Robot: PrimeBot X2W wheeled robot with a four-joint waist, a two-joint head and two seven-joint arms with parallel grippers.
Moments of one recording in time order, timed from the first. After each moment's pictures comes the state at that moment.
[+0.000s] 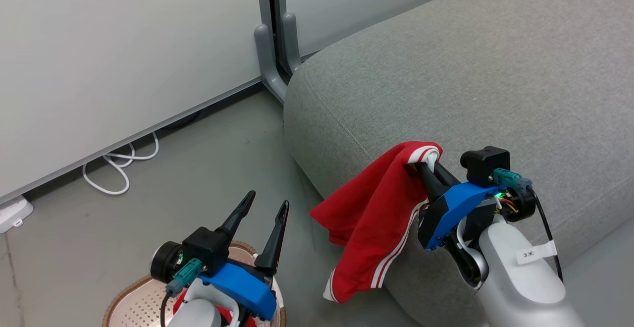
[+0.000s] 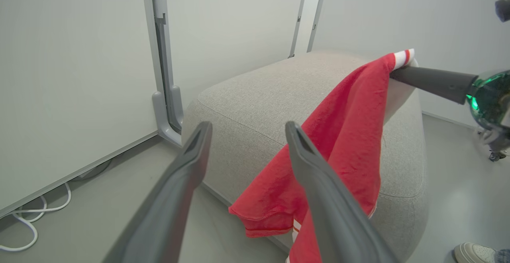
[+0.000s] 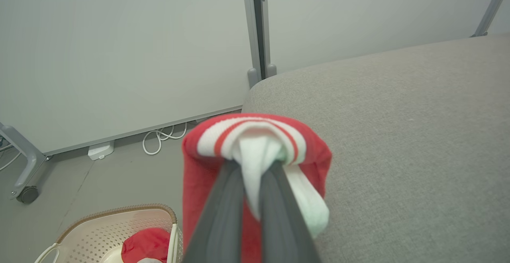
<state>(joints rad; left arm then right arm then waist) -0.24 0.15 -0.47 0.39 -0.38 -0.13 -0.26 -0.53 -0.05 0.24 0.69 0.27 0.13 -0.10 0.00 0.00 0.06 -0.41</state>
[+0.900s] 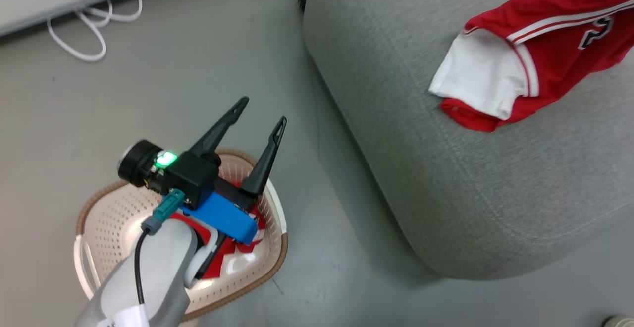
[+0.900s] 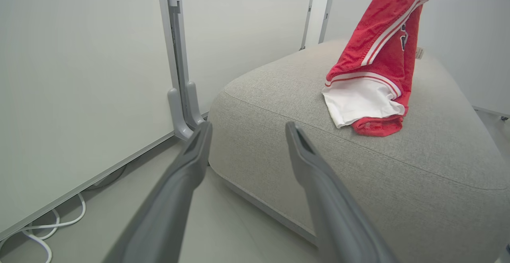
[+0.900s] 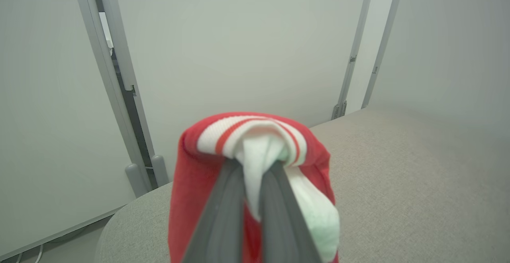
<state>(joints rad) -0.49 0.29 -0.56 0.29 -0.33 -0.13 -0.26 -1.05 -0.33 -0.28 0.69 0.20 0.13 0.03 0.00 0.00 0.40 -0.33</state>
